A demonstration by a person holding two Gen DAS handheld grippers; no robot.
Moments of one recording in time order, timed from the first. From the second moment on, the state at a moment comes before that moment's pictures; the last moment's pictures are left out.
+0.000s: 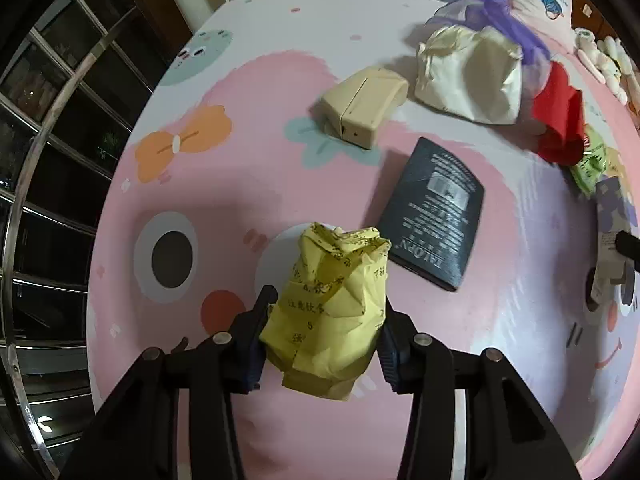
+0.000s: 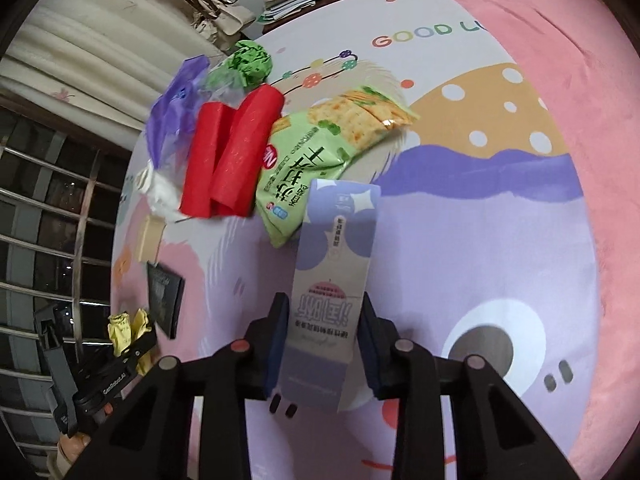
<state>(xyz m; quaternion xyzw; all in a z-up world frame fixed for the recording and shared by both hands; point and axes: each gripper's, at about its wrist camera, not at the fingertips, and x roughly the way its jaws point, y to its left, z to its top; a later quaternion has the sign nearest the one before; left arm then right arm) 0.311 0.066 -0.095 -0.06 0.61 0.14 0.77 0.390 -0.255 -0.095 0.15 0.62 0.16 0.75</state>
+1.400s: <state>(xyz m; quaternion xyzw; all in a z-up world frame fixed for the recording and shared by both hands) 0.072 0.087 -0.014 -0.05 0.56 -0.06 0.83 0.091 -0.135 -0.019 0.13 0.56 0.18 0.80</state>
